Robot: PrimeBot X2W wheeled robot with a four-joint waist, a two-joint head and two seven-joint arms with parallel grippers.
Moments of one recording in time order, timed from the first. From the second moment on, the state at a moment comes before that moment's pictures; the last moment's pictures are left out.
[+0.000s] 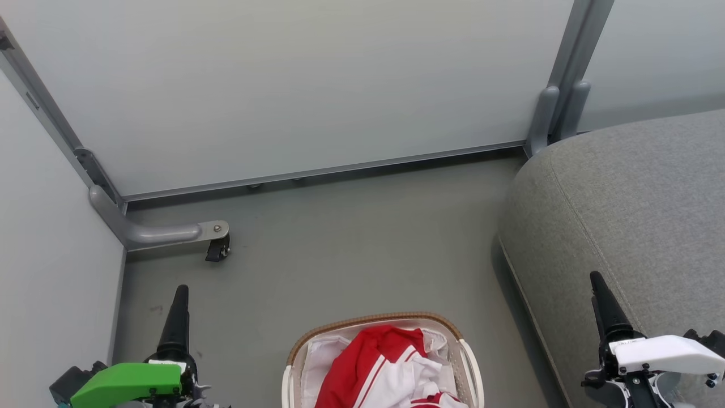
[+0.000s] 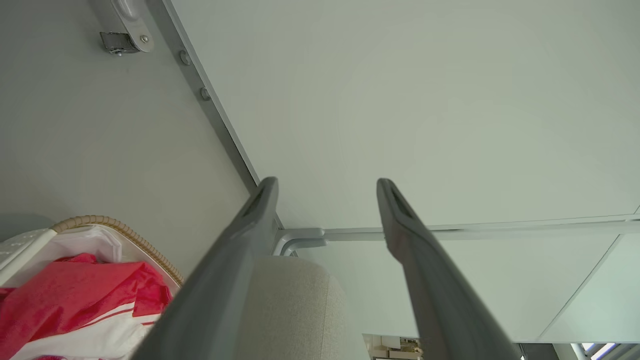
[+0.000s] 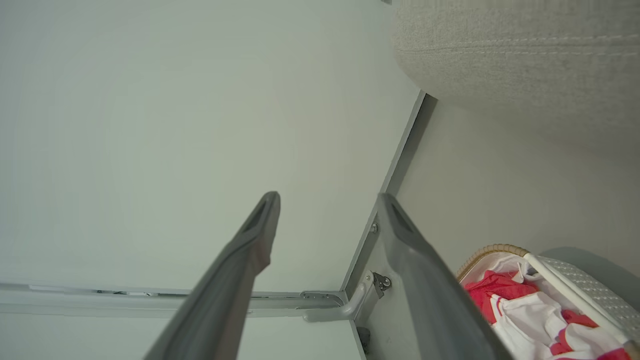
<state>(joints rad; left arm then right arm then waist) -0.02 0.04 0.00 0.26 -1.47 -0.13 0.00 -0.04 -0.03 -0.09 0.27 1.36 0.13 0.00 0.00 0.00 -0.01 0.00</state>
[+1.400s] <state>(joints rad) 0.05 0.04 -0.06 0.16 -0.68 -0.04 -0.13 -0.01 -0.04 -0.04 0.17 0.54 0.13 -0.14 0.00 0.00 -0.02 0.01</state>
